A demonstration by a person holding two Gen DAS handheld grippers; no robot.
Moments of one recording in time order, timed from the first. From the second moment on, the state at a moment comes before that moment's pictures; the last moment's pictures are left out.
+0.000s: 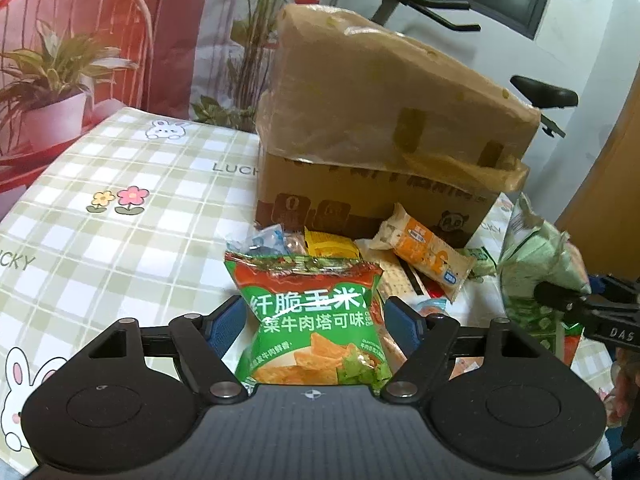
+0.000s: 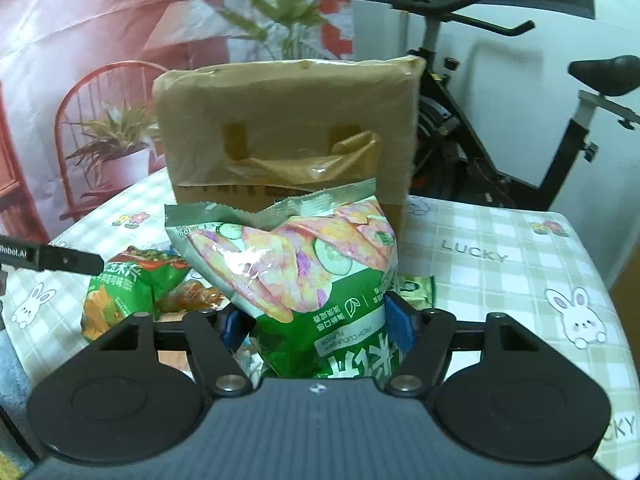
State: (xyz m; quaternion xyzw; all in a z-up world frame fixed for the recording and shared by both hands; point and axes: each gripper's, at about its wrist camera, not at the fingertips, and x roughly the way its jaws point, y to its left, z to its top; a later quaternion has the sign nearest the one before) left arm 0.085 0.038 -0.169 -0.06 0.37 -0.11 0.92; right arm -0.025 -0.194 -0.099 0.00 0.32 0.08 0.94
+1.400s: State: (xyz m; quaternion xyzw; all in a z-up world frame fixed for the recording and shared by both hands) left arm 0.092 0.008 -0.056 -0.01 0.17 -0.13 0.98; right arm -0.018 -0.237 0.012 0.04 0.16 0.02 0.99
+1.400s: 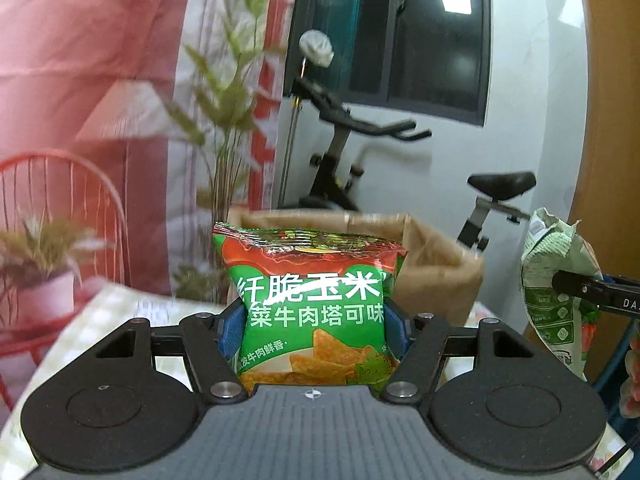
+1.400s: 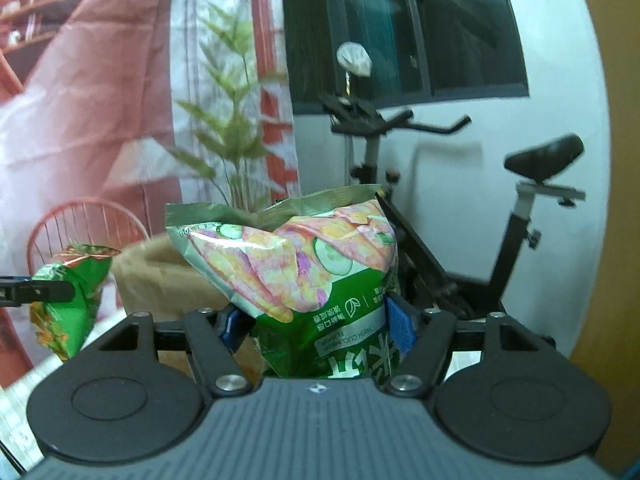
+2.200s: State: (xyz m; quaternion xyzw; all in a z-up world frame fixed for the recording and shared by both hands) left arm 0.242 -0.031 -0.019 0.03 0.16 -0.15 0.98; right arm 0.172 -0.208 0.030 0.06 0.08 0.14 0.98
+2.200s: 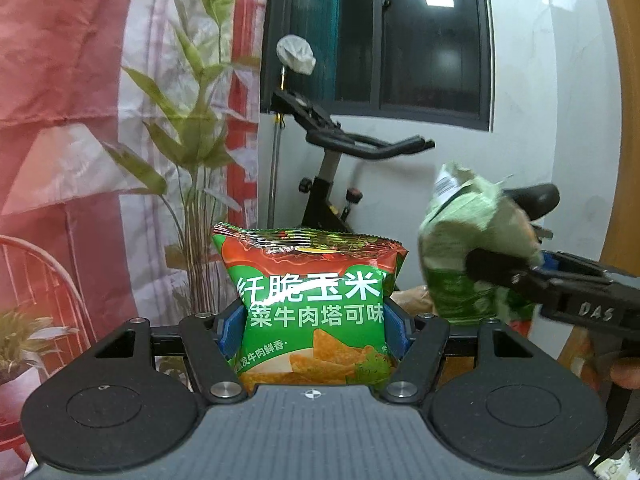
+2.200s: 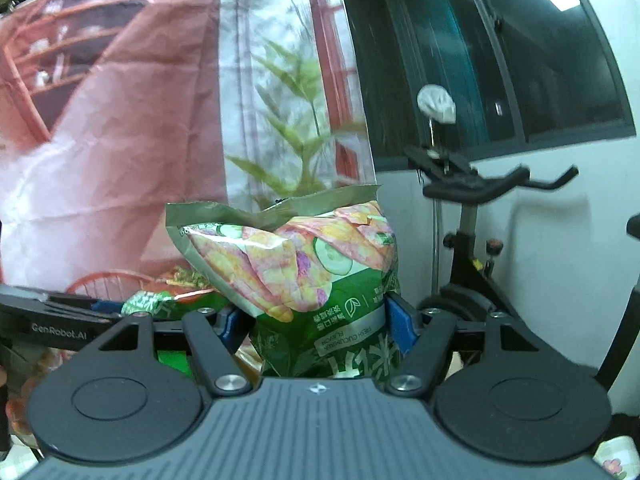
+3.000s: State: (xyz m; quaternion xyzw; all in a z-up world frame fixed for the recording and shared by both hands) left arm 0.262 -0.023 -0.039 0.03 0.23 -0.14 0.96; right arm 0.178 -0.197 -0.002 0.03 0.16 0.12 0.98
